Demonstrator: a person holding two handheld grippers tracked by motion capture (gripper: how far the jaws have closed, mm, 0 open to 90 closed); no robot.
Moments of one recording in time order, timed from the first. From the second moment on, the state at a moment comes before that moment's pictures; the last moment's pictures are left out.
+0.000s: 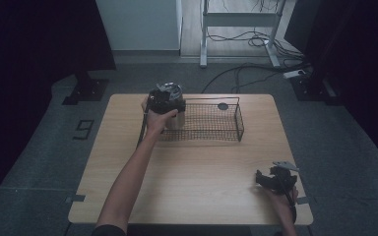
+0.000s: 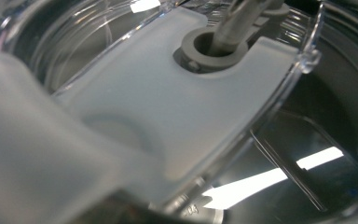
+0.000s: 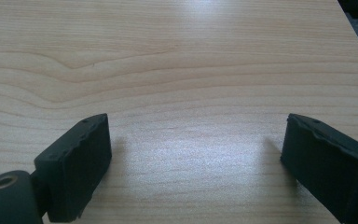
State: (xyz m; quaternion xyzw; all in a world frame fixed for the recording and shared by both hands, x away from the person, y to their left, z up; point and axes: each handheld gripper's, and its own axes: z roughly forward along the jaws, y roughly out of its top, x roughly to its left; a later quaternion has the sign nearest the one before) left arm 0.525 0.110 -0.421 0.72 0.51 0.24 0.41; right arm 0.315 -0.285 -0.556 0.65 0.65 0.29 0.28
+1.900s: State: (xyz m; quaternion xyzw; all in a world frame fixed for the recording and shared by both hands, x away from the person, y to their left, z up) left arm 0.478 0.125 -0.436 0.72 0.48 0.26 0.42; right arm 0.315 -0.284 -0.556 0.65 0.65 0.29 0.28
